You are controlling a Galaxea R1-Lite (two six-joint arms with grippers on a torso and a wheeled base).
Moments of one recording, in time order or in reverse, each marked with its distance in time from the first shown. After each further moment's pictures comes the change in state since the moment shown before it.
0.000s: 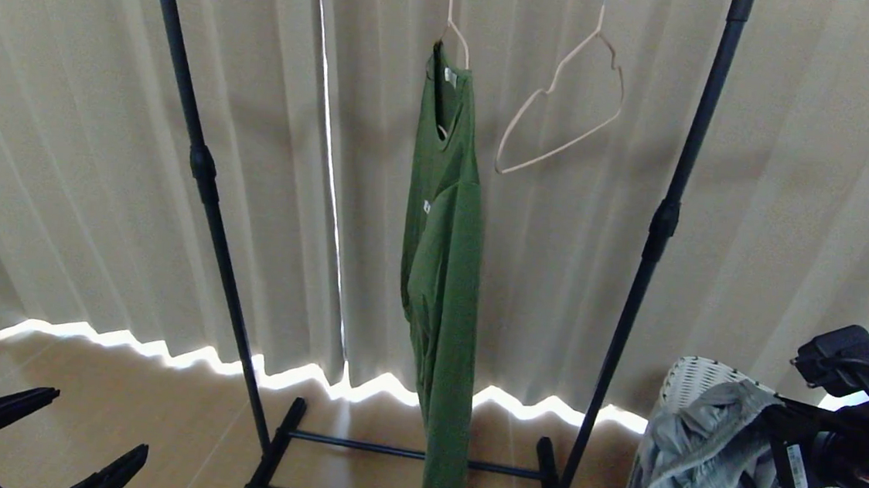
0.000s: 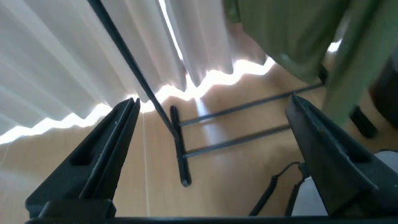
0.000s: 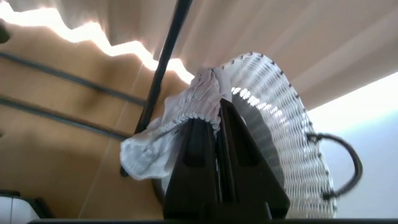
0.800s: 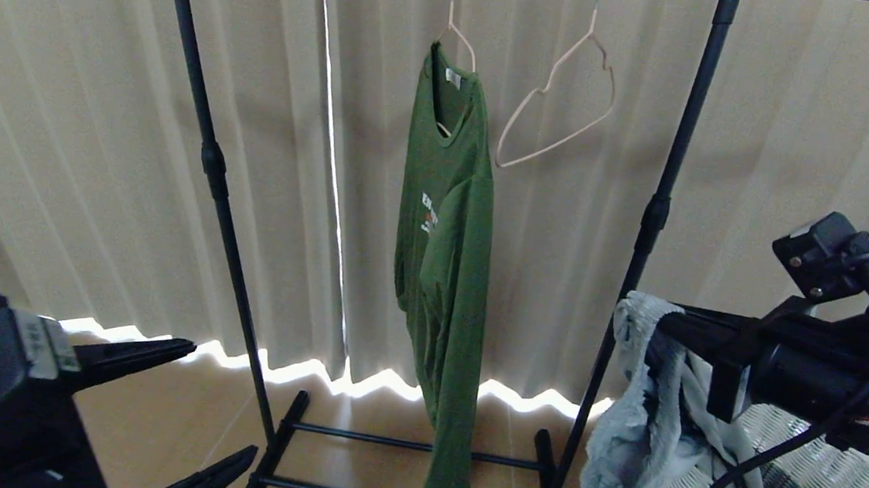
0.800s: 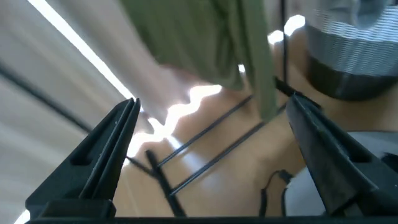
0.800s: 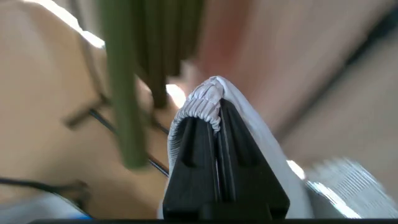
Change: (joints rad) left arm -0.399 0.204 -0.209 -0.014 -0.001 0.088; right arm 0.303 0.027 -0.275 -0.008 0.265 0.151
